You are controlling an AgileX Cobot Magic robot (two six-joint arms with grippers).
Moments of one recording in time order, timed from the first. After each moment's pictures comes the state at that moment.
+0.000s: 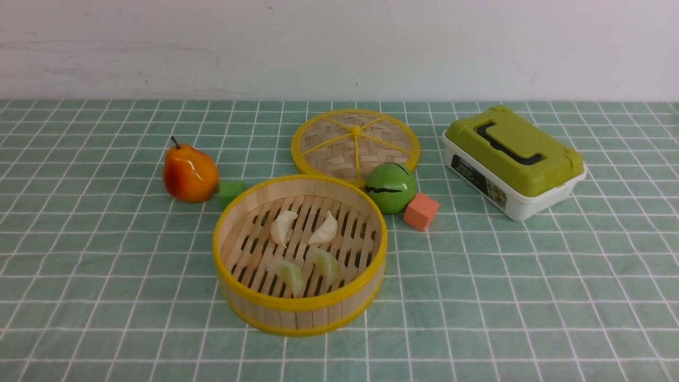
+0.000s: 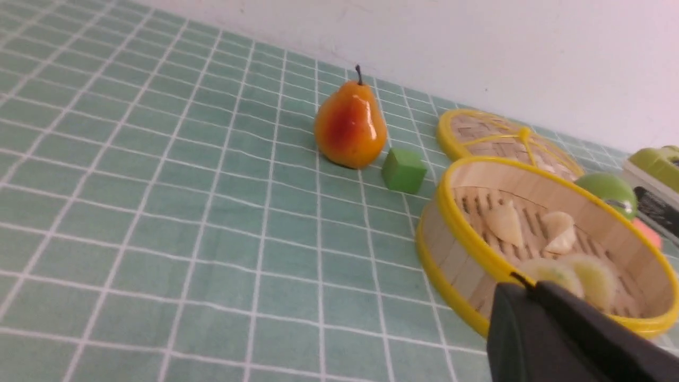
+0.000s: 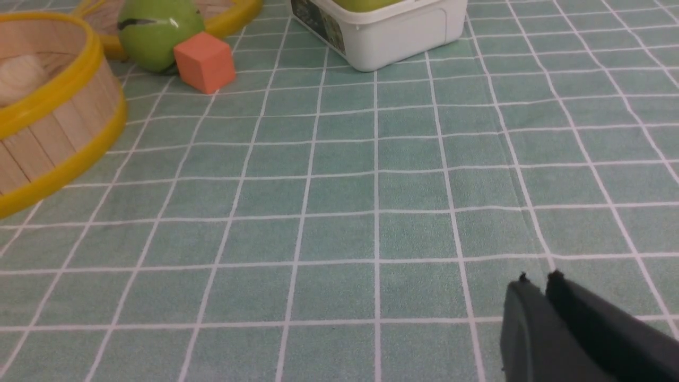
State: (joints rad) right arm 0.03 -0.01 0.02 0.10 0.38 0.04; left arm -0.14 -0.01 -0.12 0.11 0.35 -0.41
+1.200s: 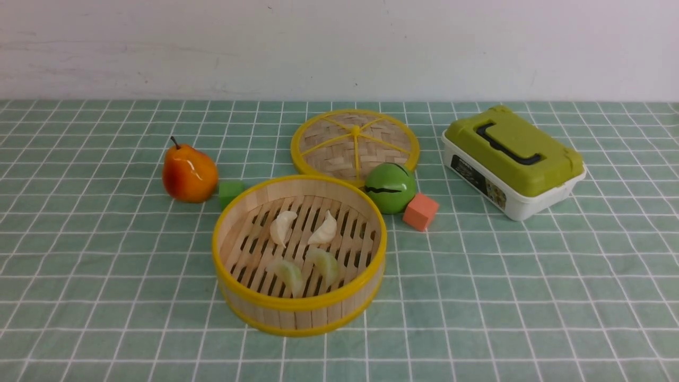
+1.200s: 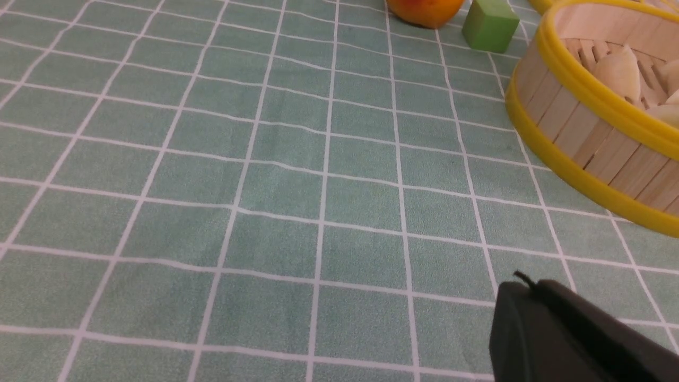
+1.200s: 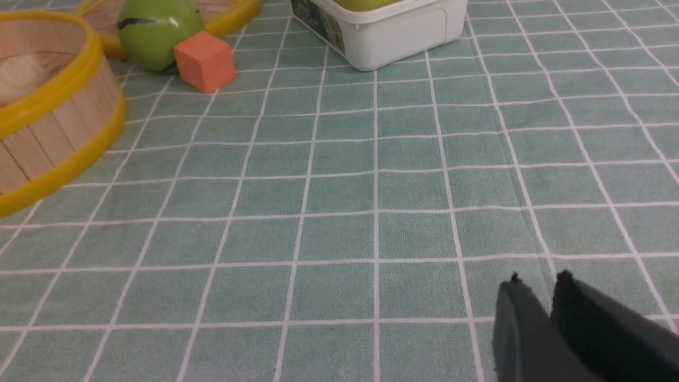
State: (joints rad) right arm 0.03 -0.01 0.02 0.10 0.38 0.04; left arm -0.06 -0.01 0.03 -0.01 0.39 -0.21
